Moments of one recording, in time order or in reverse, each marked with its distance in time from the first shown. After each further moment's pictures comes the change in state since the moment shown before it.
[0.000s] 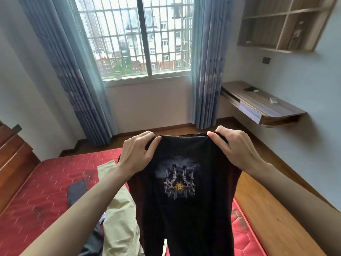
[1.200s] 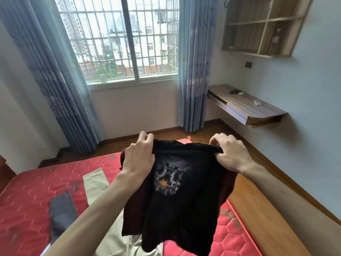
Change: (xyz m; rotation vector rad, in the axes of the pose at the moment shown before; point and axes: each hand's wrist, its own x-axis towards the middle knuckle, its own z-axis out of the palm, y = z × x) left_hand 0.010 0.005 0.031 0.310 -0.205 -0.198; right_hand -0.007 0.019 0.025 -0.274 -0.367 0.408
